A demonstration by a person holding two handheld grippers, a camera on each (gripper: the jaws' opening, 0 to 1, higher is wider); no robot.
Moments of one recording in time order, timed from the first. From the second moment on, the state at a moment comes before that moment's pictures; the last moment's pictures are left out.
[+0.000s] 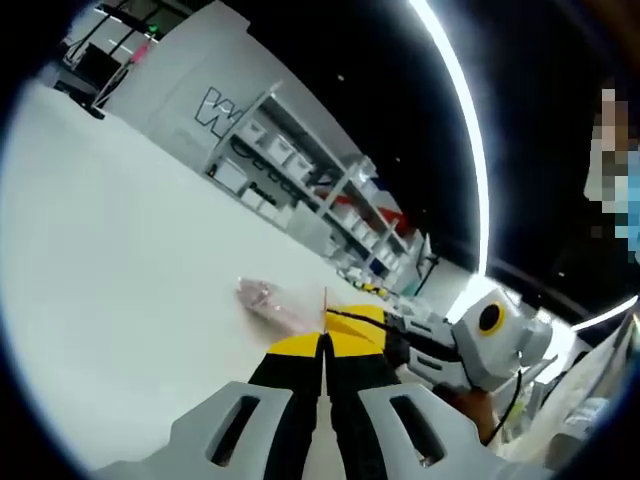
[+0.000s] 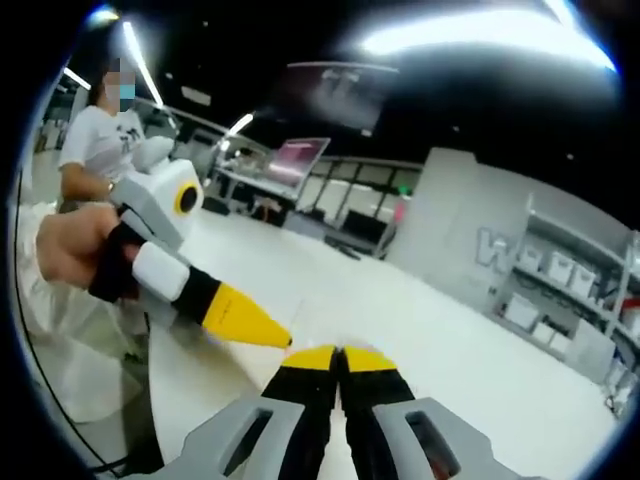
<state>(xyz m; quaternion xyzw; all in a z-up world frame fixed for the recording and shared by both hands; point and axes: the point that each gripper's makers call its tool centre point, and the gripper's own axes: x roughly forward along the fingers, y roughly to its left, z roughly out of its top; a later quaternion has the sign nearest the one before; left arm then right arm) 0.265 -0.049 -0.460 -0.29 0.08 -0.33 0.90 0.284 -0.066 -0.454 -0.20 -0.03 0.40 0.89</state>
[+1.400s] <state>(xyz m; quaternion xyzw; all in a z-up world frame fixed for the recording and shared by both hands) 0.261 0.016 -0.427 -0.01 -0.09 -0.18 0.98 0.286 -0.073 -0.440 -0.14 -0.05 0.38 0.91</state>
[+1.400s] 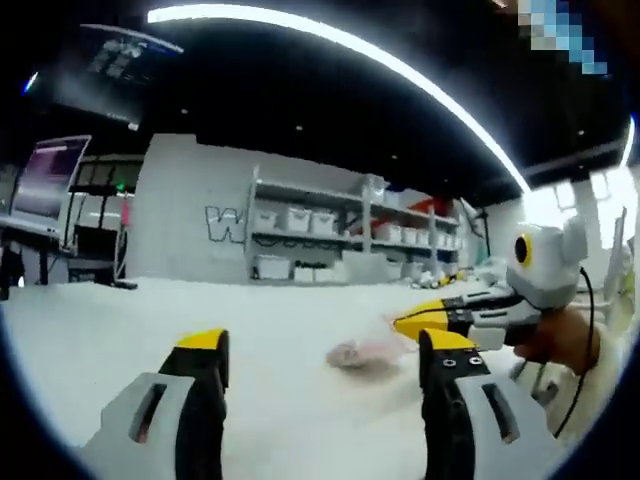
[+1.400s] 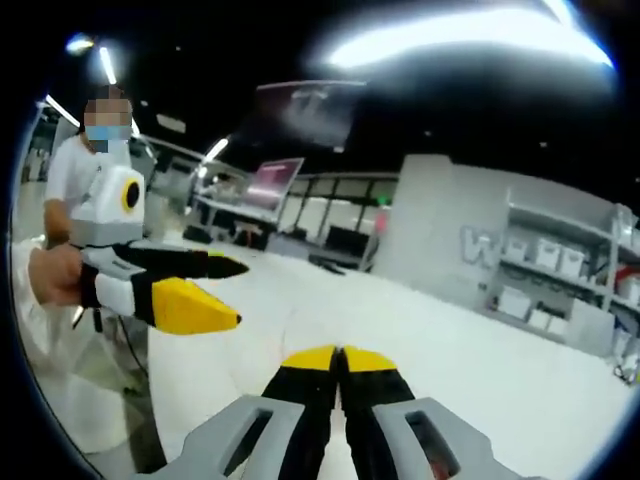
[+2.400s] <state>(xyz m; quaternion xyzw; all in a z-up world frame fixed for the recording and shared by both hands) 0.256 0.027 -0.431 0.01 -0.10 -0.16 0.98 0.285 -0.075 -0.418 -0.14 -0.08 0.37 0.92</state>
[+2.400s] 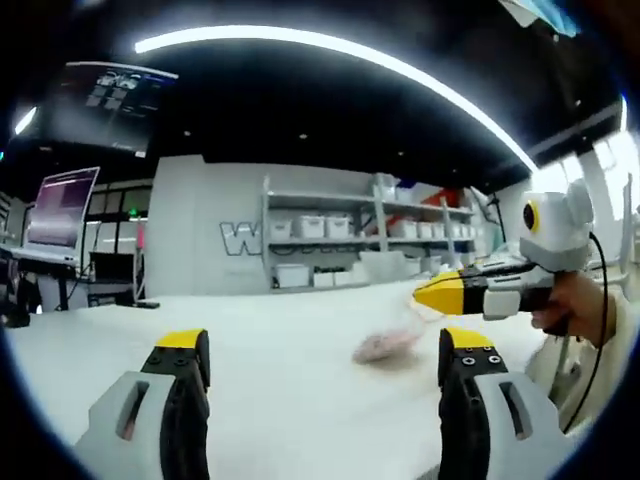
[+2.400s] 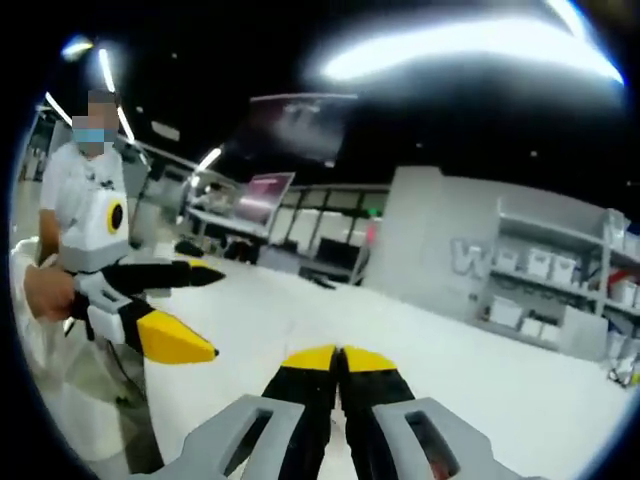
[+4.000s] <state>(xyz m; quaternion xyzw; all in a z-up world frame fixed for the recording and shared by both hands) 0.254 0.026 -0.428 0.00 -0.09 -0.16 0.98 0.280 -0.091 -0.363 -0.14 -0.16 0.34 0.92</state>
